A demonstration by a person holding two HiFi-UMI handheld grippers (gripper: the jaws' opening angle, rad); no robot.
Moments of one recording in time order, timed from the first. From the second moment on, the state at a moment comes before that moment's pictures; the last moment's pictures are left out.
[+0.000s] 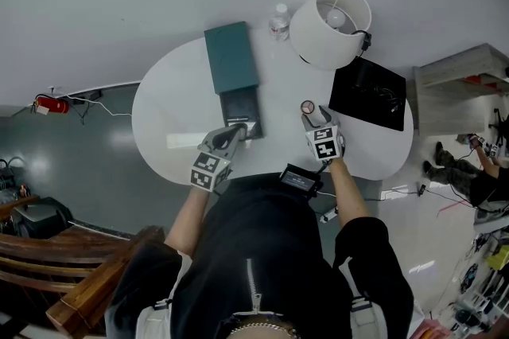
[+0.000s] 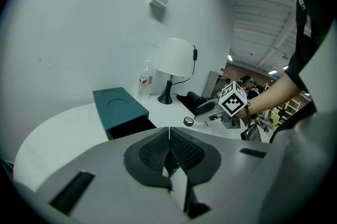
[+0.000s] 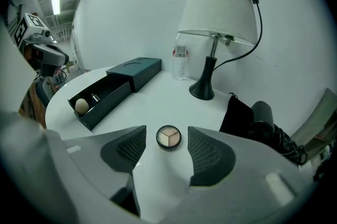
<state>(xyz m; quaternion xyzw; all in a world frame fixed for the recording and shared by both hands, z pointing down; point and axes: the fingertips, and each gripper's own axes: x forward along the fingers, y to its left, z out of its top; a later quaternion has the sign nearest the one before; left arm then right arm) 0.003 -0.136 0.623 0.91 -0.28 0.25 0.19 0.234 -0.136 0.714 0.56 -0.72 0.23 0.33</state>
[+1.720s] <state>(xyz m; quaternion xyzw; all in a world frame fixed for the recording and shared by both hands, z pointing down) -0.046 -0.143 0.625 0.89 -0.32 0.24 0.21 0.214 -0.173 0.730 0.53 -0.73 0.23 0.37</state>
